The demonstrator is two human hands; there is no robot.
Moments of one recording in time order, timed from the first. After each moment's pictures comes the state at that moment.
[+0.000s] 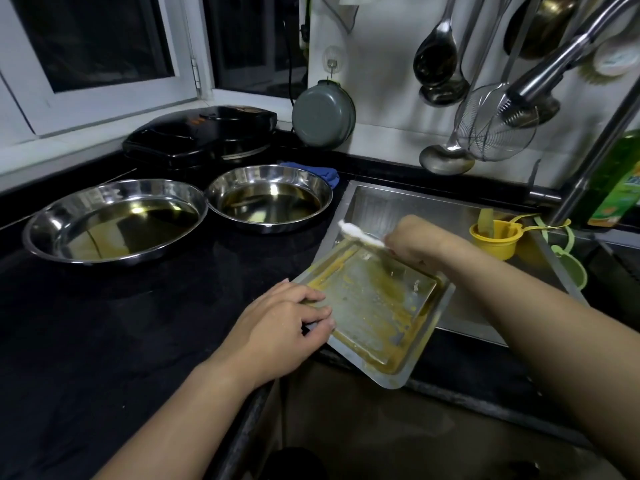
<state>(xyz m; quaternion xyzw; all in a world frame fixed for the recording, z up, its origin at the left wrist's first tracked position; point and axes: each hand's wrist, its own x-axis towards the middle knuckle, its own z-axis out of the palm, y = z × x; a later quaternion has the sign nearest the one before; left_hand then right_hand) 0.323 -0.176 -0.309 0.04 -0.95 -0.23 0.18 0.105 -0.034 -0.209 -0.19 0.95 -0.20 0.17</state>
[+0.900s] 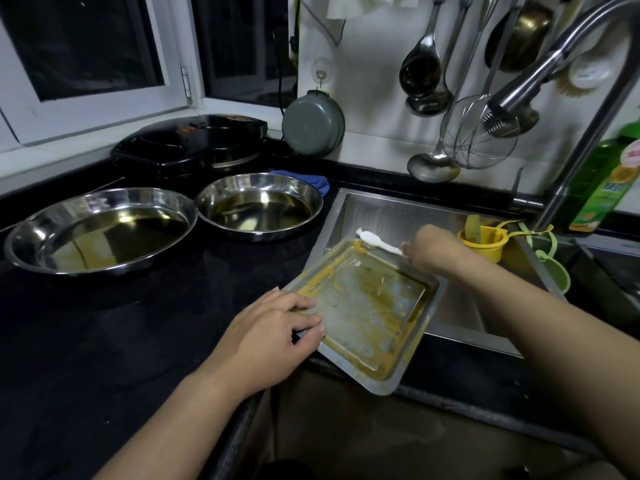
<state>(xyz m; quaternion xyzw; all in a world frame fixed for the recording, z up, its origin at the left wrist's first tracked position) 0.323 -0.177 -0.308 0.05 -0.96 -0.22 0.17 0.092 0.003 -0.211 -0.16 0.98 -0.13 0.09</state>
